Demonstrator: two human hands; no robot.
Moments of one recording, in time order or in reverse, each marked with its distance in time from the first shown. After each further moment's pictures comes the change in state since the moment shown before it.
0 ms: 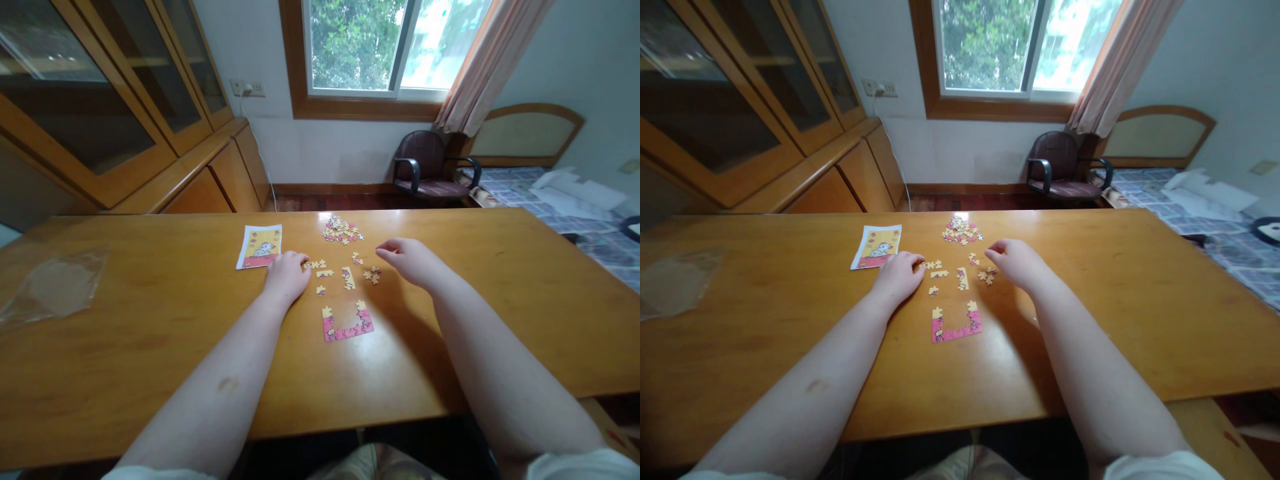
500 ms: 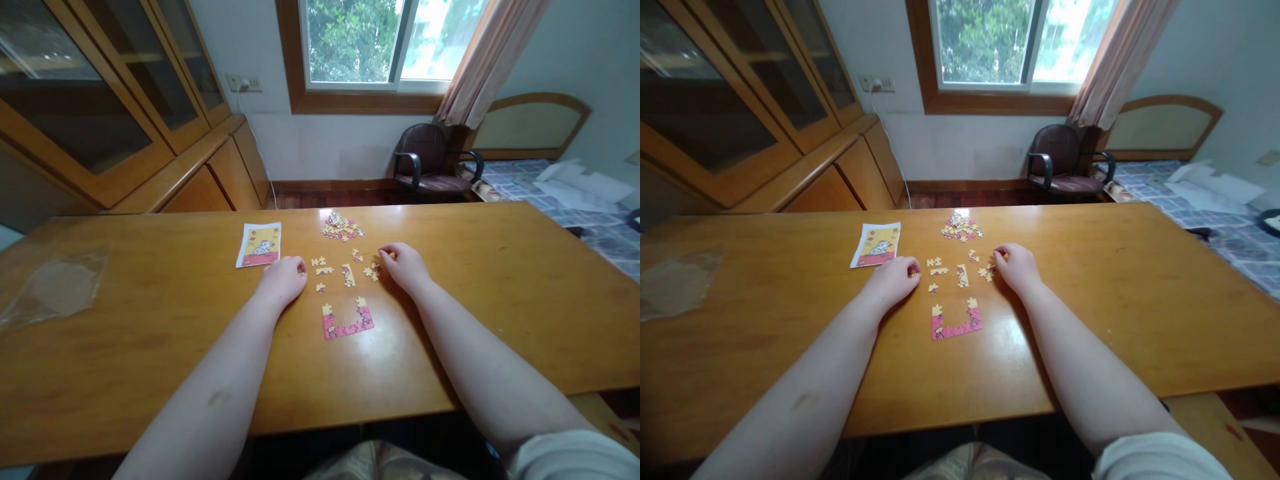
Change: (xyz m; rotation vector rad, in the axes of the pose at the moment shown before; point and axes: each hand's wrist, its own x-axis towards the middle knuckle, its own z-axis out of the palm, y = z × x) left_hand -0.011 -0.001 -0.018 -0.045 -0.157 -0.002; right_hand 0.011 0.056 0.045 -0.103 0.226 -0.091
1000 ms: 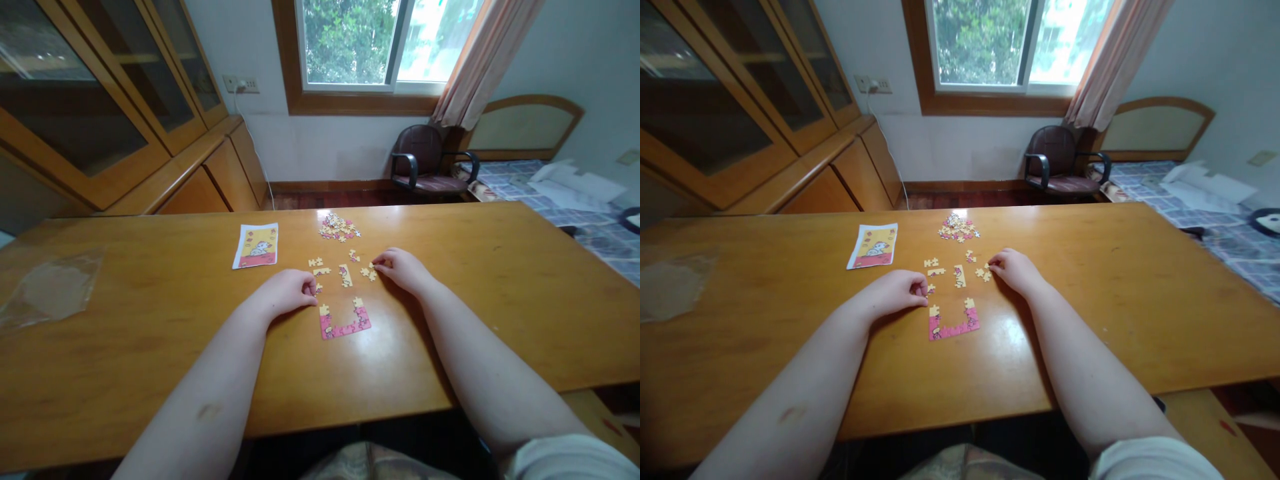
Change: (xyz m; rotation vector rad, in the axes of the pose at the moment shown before) left_hand -0.010 0.004 -0.005 -0.238 -0.370 0.221; right_hand 0.000 0.010 -0.006 -0.052 -0.268 -0.115
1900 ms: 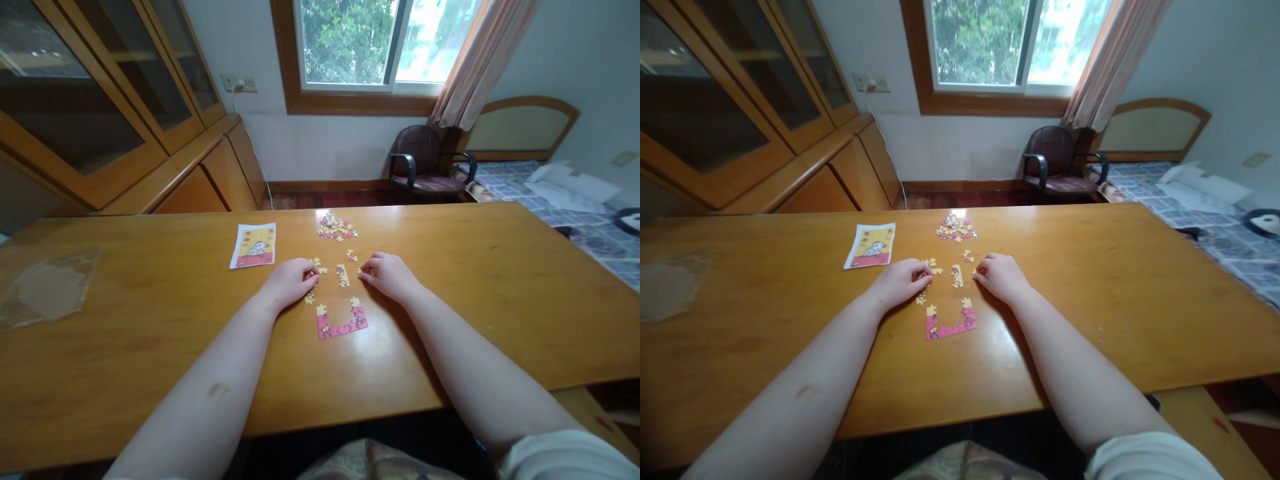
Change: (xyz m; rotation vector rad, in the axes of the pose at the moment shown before) left_hand 0.014 0.004 0.005 0.100 0.277 0.108; right_hand -0.010 -0.033 0.005 -0.162 0.008 -0.107
